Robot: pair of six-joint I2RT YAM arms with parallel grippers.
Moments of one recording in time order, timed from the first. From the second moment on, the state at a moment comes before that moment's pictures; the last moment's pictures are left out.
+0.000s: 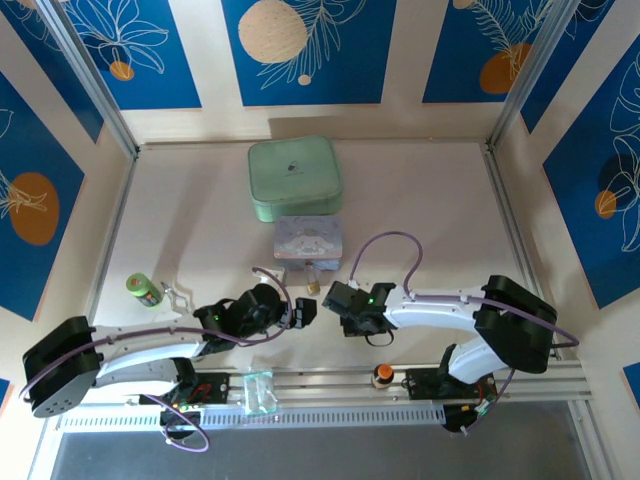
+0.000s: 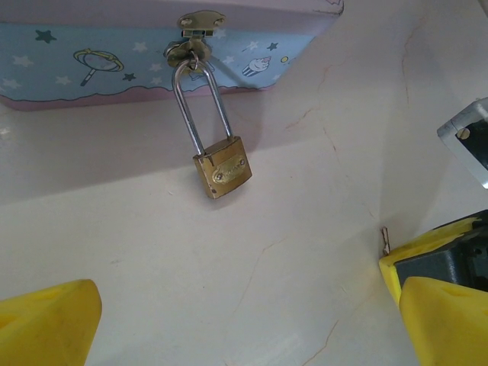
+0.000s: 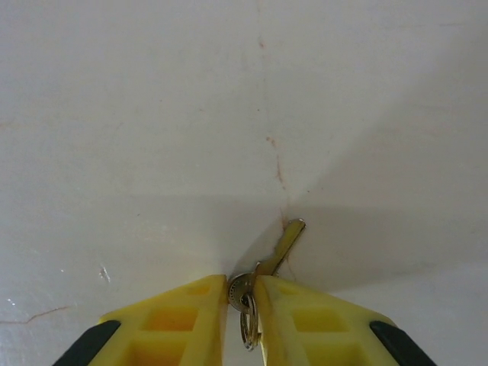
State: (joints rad) left arm -1.06 1.10 0.40 0.04 -0.24 -0.76; right arm 1.08 1.45 0.69 -0.64 0.18 1.02
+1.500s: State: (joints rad) left arm -1.06 1.24 0.41 0.12 -0.22 -0.81; right arm 0.97 1.32 0.60 -0.71 0.11 0.86
